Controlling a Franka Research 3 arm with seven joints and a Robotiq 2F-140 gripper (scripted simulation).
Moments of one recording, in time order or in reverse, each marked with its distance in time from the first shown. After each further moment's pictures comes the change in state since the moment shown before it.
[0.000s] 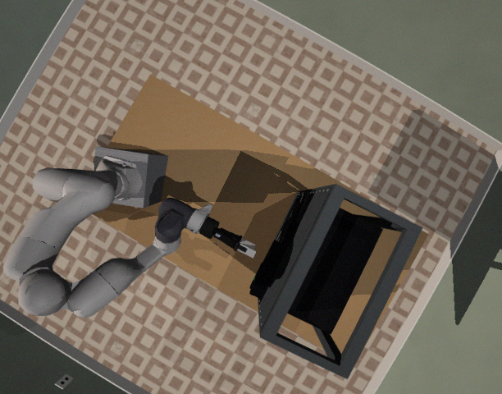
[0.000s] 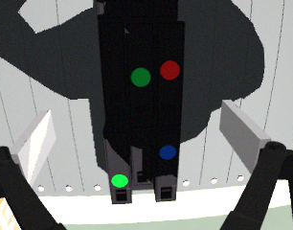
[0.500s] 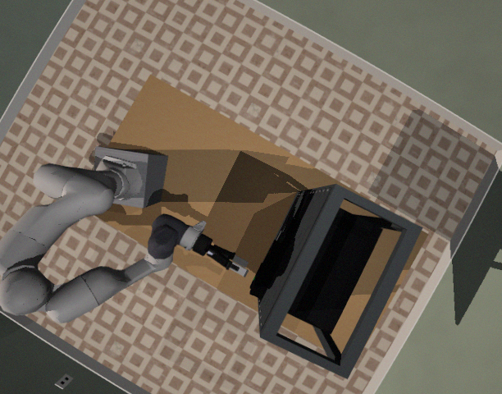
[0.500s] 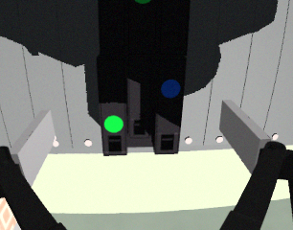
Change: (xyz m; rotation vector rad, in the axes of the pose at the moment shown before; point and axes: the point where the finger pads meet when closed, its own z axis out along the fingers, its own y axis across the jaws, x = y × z) arm -0.077 -0.002 0.006 -0.007 -0.023 -0.030
